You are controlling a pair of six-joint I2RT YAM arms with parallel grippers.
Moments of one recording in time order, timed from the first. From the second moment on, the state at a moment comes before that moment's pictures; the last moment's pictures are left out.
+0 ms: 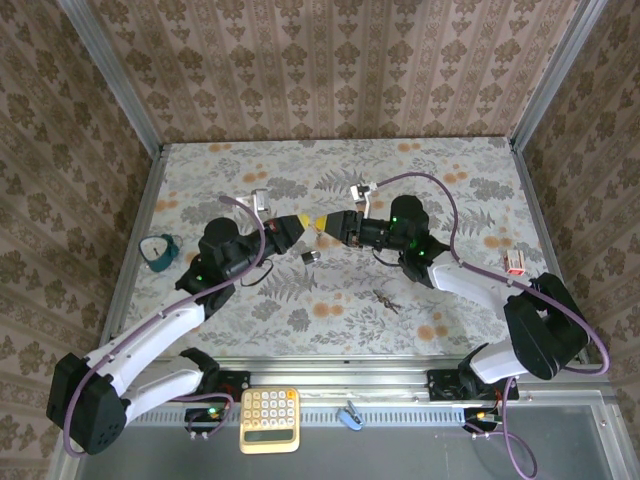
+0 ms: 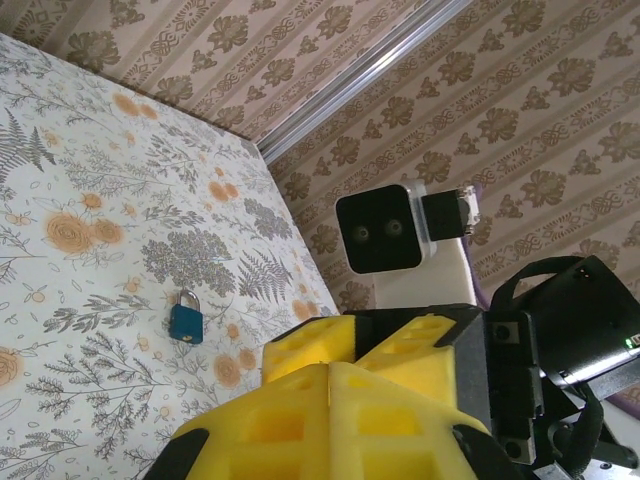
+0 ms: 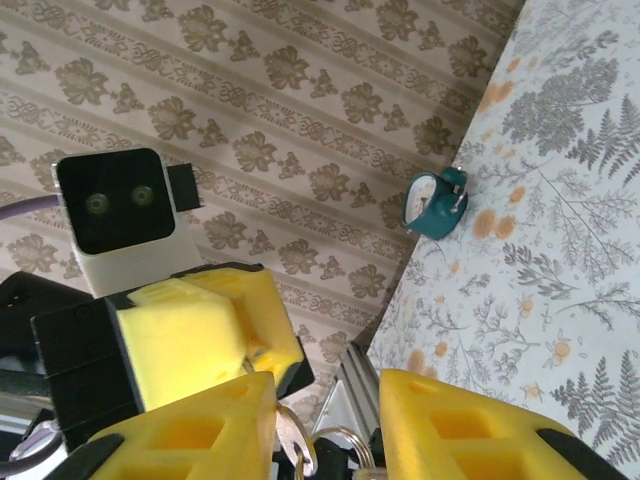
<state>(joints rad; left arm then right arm) -0.63 0.99 0.64 0.29 0.36 -0.88 0.57 1.44 0.80 0.59 -0.67 1.08</state>
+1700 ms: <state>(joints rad) -0.62 0.95 0.55 0.38 0.34 -0.96 0.58 1.48 0.80 0.68 -0.76 1.12</state>
